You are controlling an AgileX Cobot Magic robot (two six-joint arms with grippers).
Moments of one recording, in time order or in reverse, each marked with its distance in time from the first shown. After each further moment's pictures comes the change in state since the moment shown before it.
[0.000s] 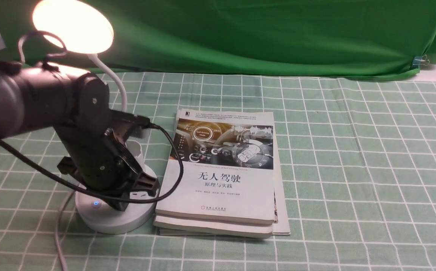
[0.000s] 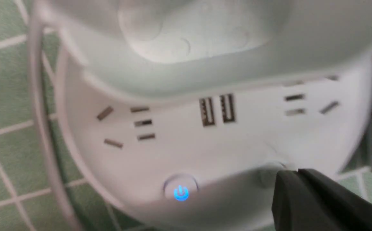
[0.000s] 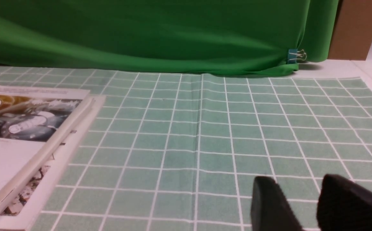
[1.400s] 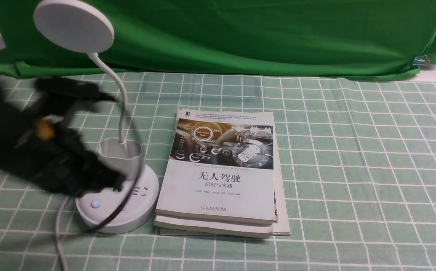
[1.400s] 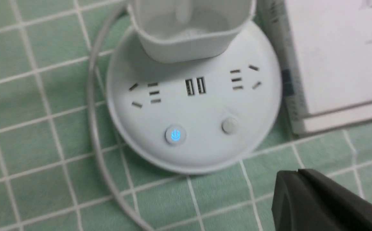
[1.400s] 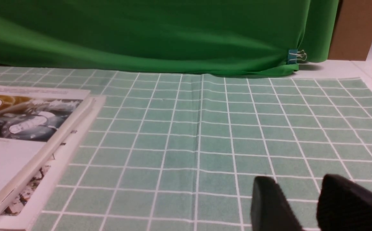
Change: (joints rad) right arm 0.000 0.000 0.000 0.000 0.000 0.000; left arm 0.000 -0.538 0.259 -0.017 -0.129 -0.002
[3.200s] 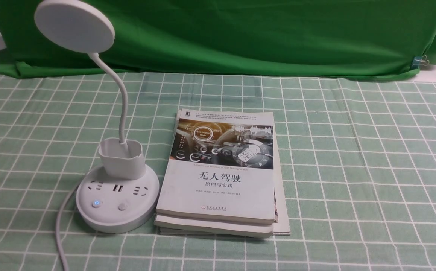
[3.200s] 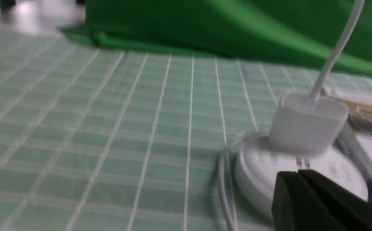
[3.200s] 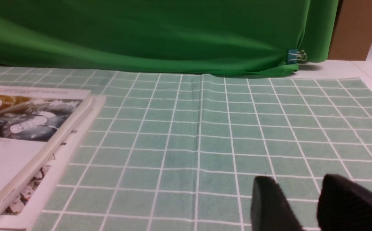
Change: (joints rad) right arm 0.000 0.000 0.000 0.000 0.000 0.000; left arm 0.354 -1.177 0.877 -0.064 -0.509 -0.024
